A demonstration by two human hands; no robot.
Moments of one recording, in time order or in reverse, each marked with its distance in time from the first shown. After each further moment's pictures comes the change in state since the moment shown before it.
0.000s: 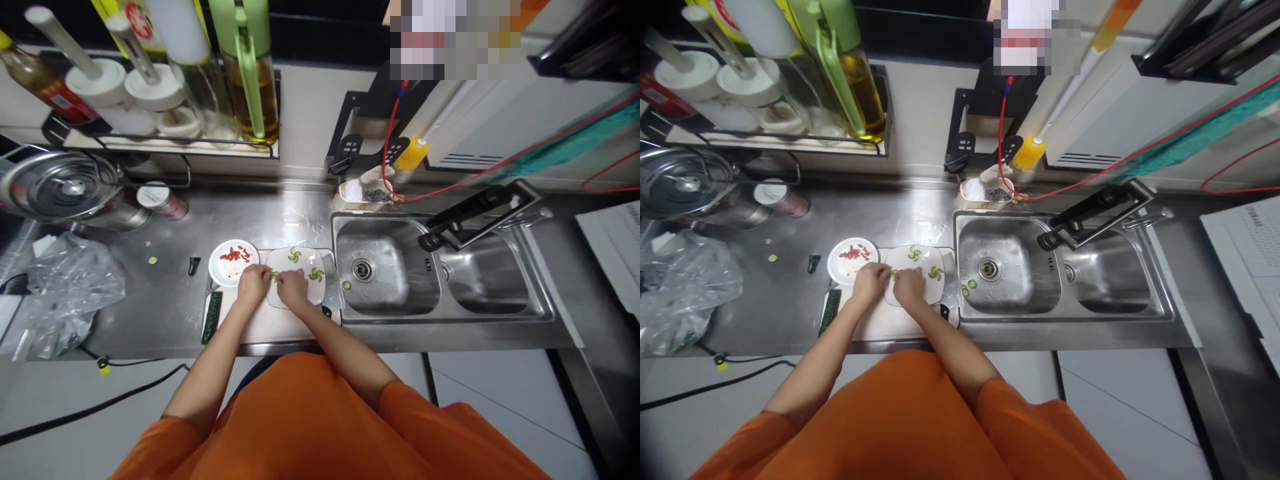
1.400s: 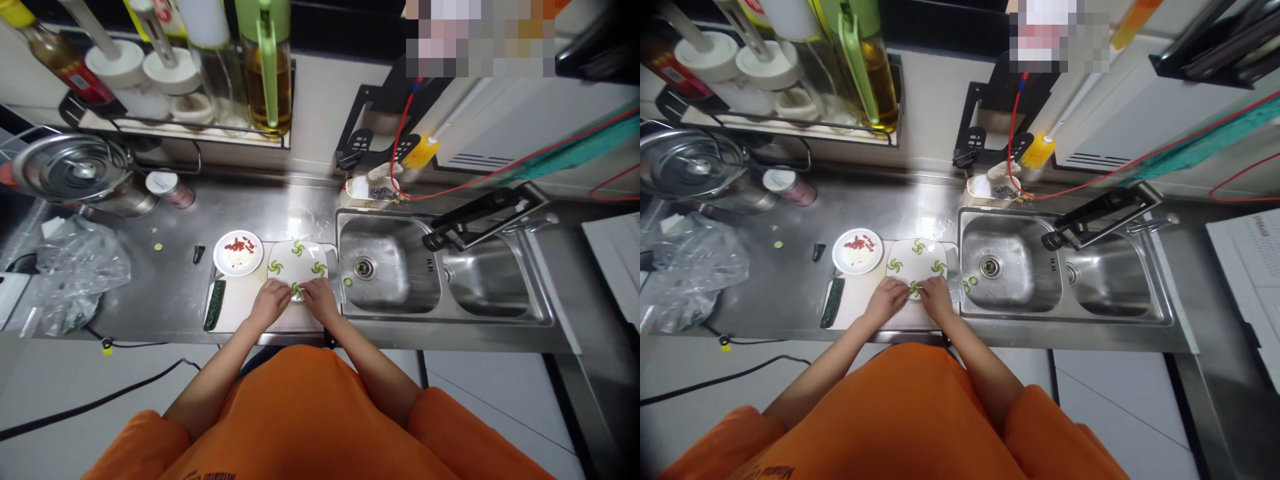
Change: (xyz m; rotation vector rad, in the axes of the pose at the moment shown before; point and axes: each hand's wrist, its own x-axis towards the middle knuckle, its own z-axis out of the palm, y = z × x) left_hand -0.069 0.013 0.029 -0.123 -0.031 0.432; right_hand -0.042 0.086 0.005 -0.008 0.163 -0.372
